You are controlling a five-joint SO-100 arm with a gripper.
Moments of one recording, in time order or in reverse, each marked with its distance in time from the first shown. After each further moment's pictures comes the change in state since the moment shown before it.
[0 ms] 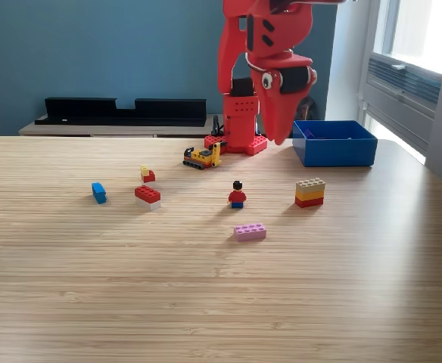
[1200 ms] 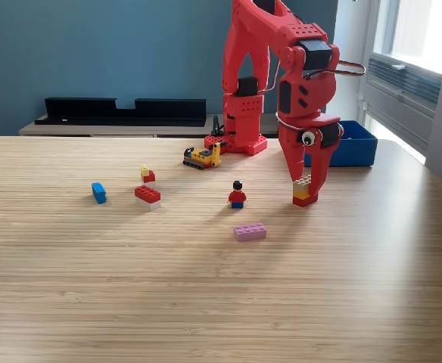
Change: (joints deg) arm -8.3 0.0 24.2 -31.7 -3.1
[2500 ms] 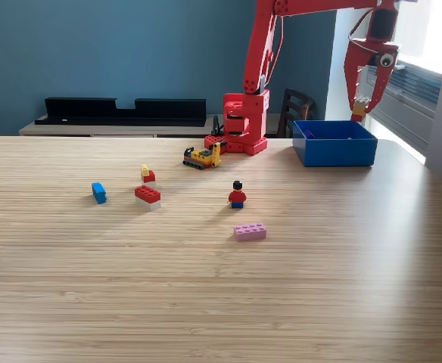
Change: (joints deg) arm -52.7 0.0 -29.6 40.1 26.0
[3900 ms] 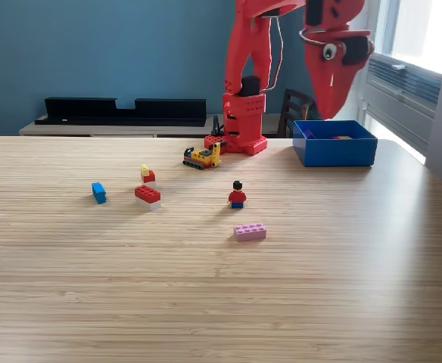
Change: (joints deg) arm 50.5 0.0 -11.7 0.0 -7.9
